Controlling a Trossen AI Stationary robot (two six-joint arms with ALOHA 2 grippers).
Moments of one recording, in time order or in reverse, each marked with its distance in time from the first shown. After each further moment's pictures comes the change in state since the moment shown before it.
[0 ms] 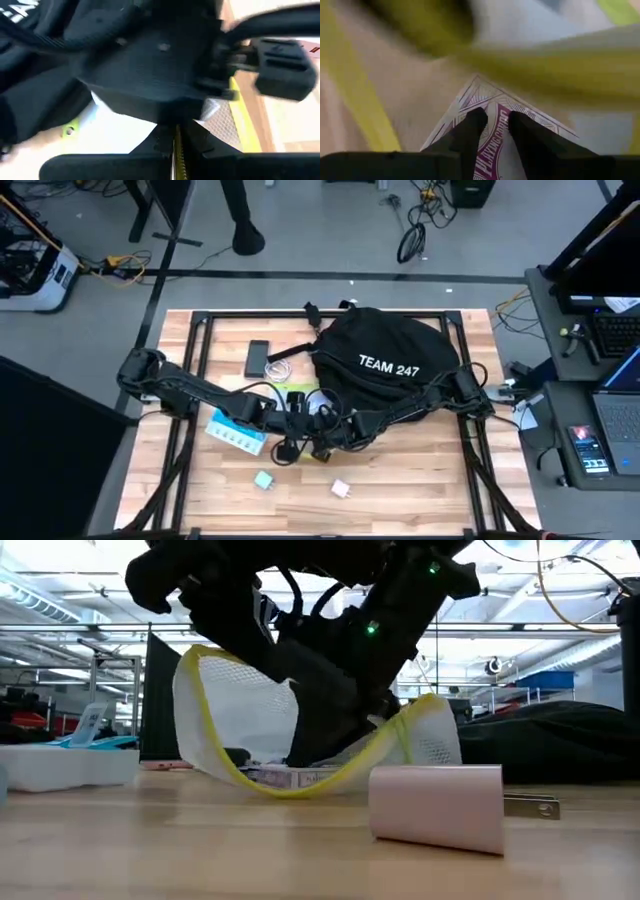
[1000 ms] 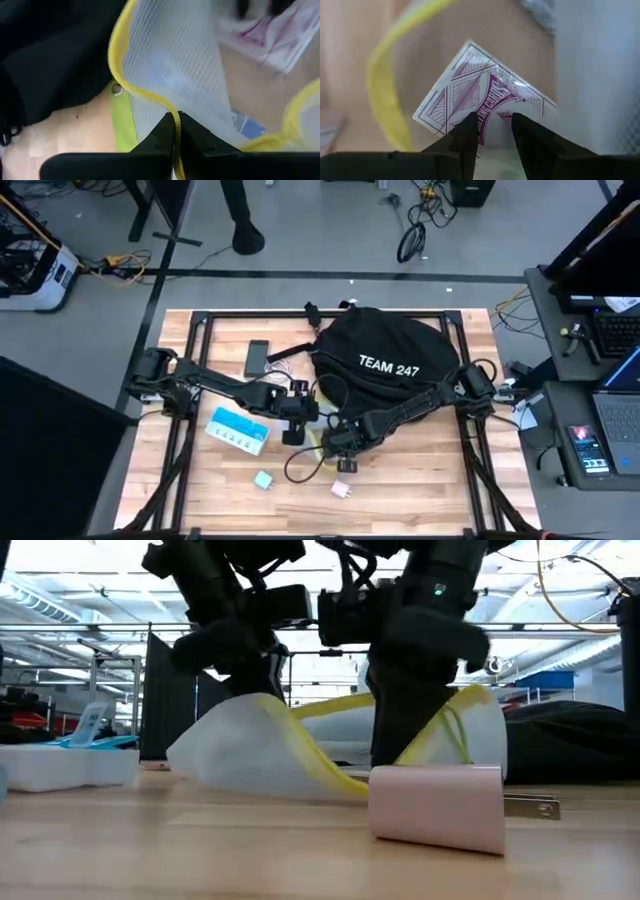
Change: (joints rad) left arm 0.092 0.031 -0.004 -0.006 0.042 0.076; right arm 0.007 -0.142 -0.004 -0.306 -0.120 -0.208
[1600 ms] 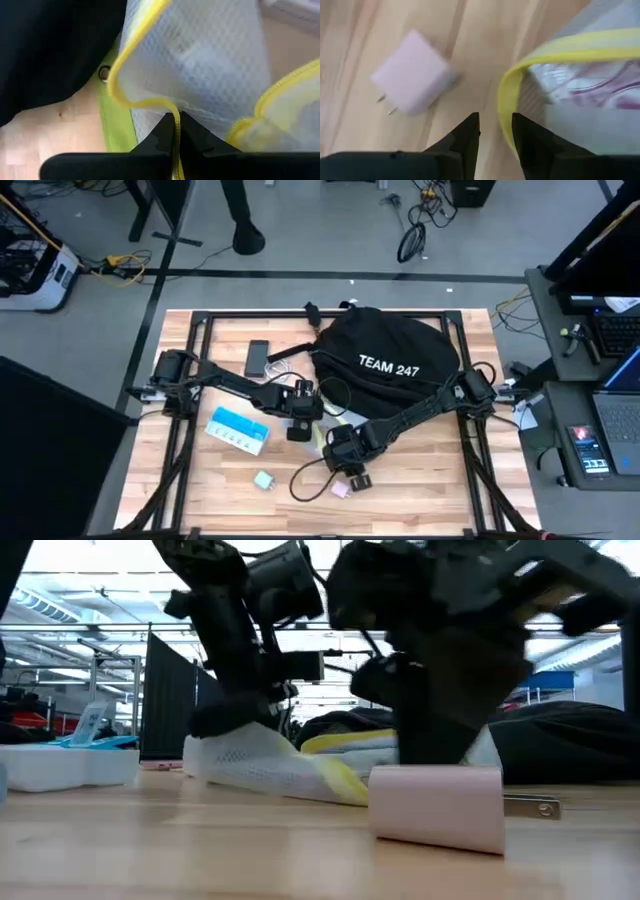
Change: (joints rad) left arm 0.056 0.185 0.007 0.028 -0.015 0.053; right arm 0.081 0.012 0.001 0.044 -0.278 -0.245
